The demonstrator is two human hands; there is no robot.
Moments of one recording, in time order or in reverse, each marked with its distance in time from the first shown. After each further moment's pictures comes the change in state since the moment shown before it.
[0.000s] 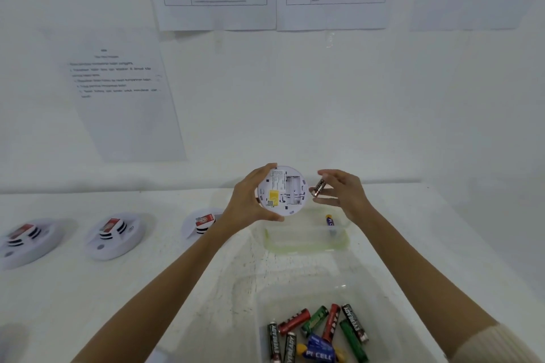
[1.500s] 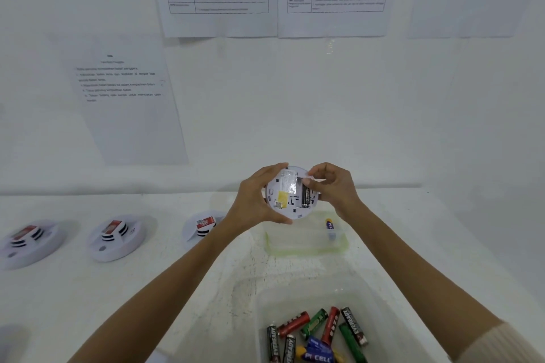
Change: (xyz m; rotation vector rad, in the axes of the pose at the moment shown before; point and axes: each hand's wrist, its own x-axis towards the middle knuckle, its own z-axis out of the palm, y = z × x) left_hand 0.004 0.021 0.001 -0.025 -0.016 0.088; right_hand -0.008 -0.017 0.024 -0.219 -0.031 -0.175
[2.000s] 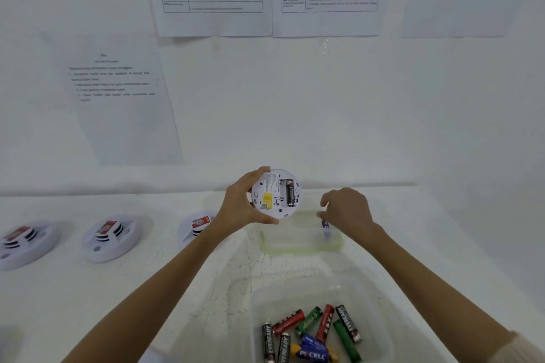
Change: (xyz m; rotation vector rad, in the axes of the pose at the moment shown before) left_hand -0.011 -0.012 -0.006 -0.011 0.032 -0.125; right_hand -0.018 0.020 -0.025 -1.419 -0.085 -0.106
